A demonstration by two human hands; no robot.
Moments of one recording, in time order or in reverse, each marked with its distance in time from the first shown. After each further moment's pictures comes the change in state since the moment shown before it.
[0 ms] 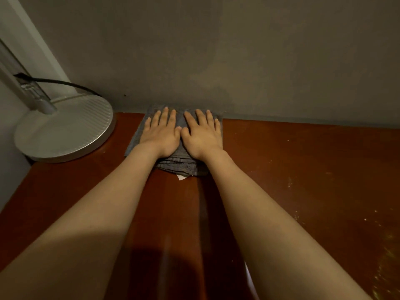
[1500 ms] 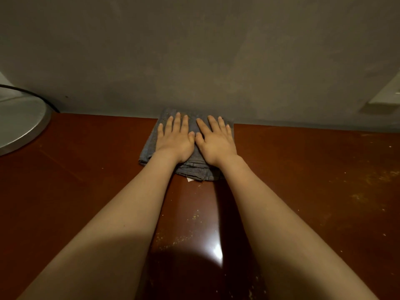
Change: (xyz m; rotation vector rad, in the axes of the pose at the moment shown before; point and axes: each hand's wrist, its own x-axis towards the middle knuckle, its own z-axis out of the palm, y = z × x) left_hand 0.000 0.207 0.032 -0.008 0.013 -0.028; right_hand -0.044 0.189 -0.082 -0.056 -0.037 -0.019
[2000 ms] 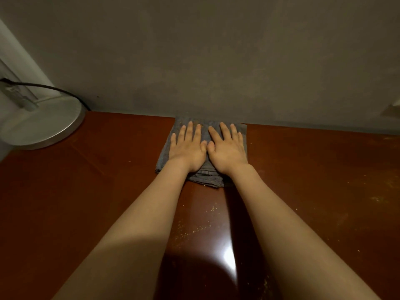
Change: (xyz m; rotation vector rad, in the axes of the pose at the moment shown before) left_hand -0.036 -0.013 0.002 -0.033 -0.055 -0.033; right_hand -0.025 -0.021 0.010 -0.001 -0.008 -0.008
